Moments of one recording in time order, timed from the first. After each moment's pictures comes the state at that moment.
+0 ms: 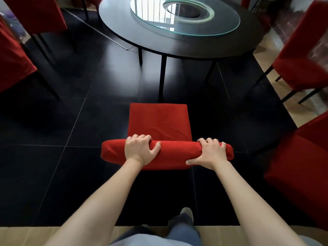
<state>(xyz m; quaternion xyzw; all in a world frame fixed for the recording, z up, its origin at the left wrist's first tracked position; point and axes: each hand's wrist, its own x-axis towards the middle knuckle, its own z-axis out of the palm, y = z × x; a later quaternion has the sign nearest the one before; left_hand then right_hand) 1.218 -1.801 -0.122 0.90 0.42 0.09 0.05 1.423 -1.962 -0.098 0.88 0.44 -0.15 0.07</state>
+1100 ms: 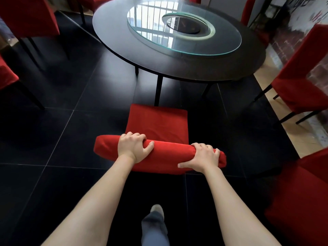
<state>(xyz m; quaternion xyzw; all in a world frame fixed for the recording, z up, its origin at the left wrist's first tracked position) 1.337 -1.647 -0.124 0.91 0.40 0.08 0.04 1.530 -1.820 -0.100 0.91 0.39 -0.16 0.03</state>
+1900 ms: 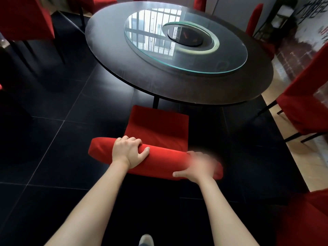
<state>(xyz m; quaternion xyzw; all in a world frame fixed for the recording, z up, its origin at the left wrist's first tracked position) 1.450 -1.529 -0.121 0.91 0.41 0.07 0.05 1.640 -1.704 -0.102 0.91 0.37 -0.18 0.04</state>
